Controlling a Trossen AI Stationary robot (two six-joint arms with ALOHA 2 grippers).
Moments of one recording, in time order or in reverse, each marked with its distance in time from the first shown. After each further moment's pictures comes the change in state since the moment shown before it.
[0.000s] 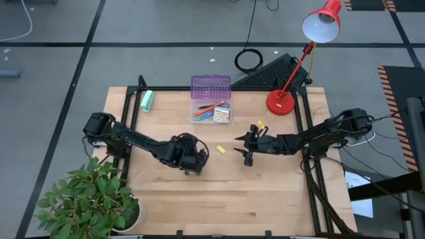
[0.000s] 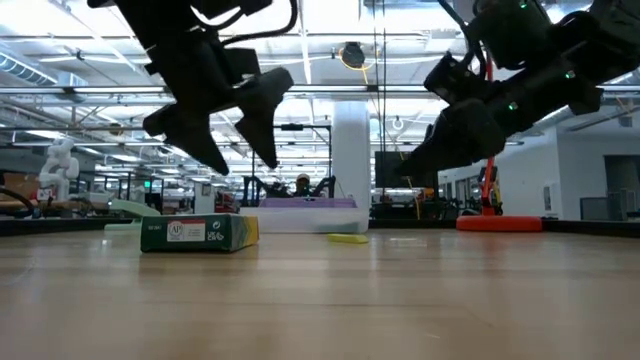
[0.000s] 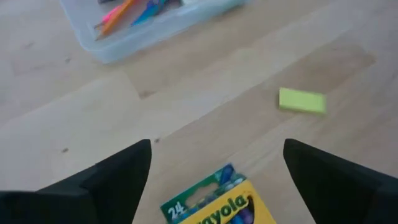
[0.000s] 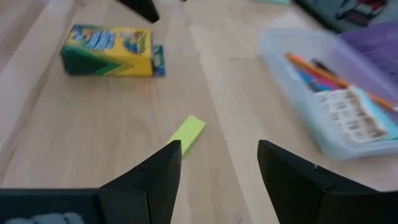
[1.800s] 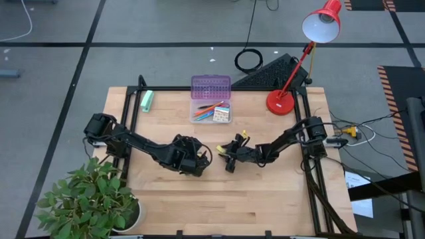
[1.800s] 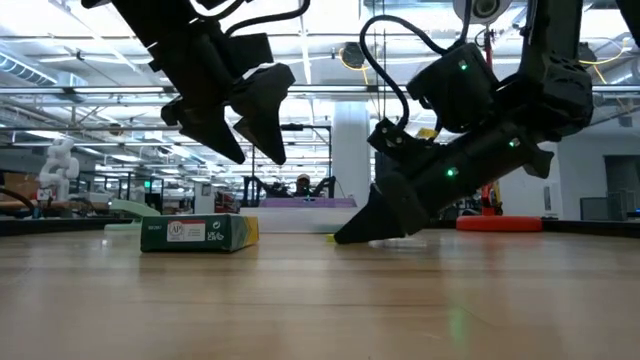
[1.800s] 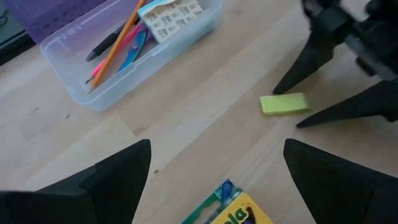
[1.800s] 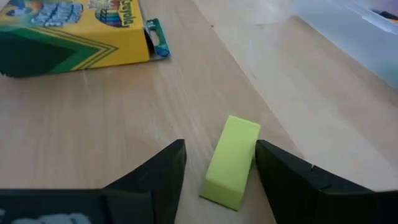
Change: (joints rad) left arm -0.032 0.014 0.000 0.078 -0.093 0.255; right arm 0.043 0.548 0.222 0.239 0.079 0.171
